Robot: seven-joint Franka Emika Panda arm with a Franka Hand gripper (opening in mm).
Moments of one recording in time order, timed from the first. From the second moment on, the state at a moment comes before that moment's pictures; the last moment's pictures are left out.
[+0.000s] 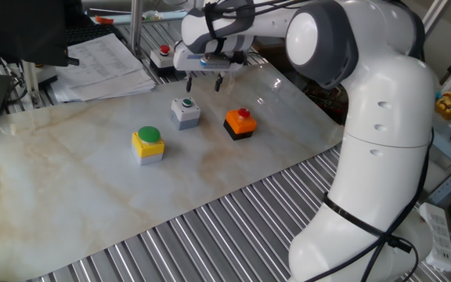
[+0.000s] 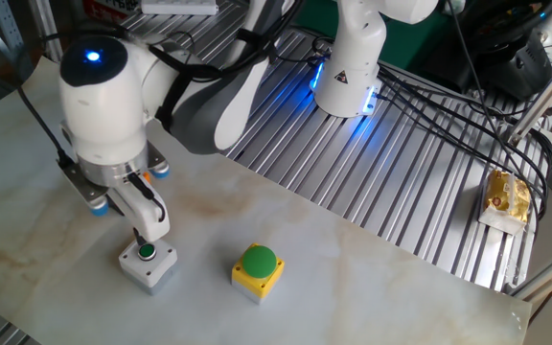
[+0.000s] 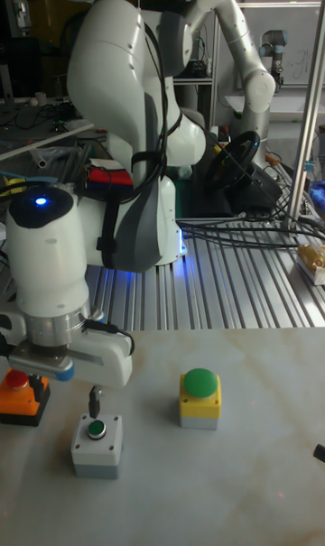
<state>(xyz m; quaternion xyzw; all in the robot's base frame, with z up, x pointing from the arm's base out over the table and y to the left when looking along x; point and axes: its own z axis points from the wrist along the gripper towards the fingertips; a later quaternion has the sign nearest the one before) 0.647 -0.130 0.180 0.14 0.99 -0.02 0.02</state>
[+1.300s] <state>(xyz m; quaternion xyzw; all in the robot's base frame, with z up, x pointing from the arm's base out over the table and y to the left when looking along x) 0.649 -0.132 0.163 0.12 0.99 -0.02 0.02</state>
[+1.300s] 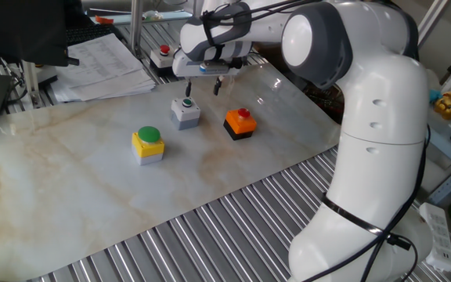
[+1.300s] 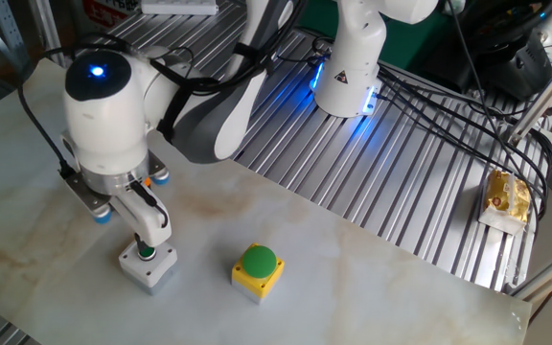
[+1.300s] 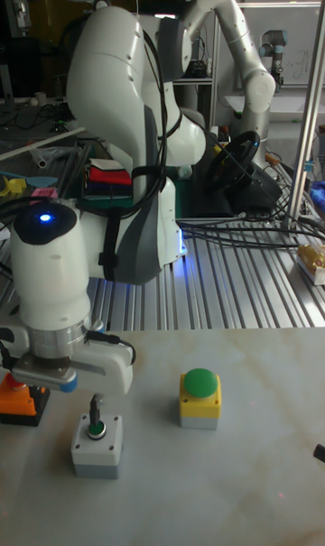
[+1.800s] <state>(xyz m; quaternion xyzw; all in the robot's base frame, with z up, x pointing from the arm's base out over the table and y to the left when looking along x) 0.650 -0.131 0.157 0.12 0.99 -0.03 0.02</state>
